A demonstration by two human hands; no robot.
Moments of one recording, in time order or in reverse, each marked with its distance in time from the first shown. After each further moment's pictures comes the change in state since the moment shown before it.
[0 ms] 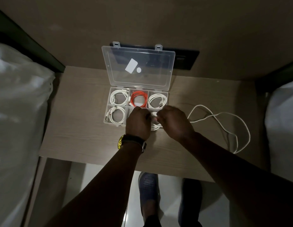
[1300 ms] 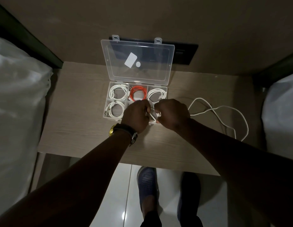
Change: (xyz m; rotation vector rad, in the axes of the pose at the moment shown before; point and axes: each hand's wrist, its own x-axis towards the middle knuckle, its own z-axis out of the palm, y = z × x) left_hand 0.008 -0.012 -0.015 -0.113 -0.157 0.101; right_hand 0.010 -0.011 -0.007 -0.175 -0.068 0.055
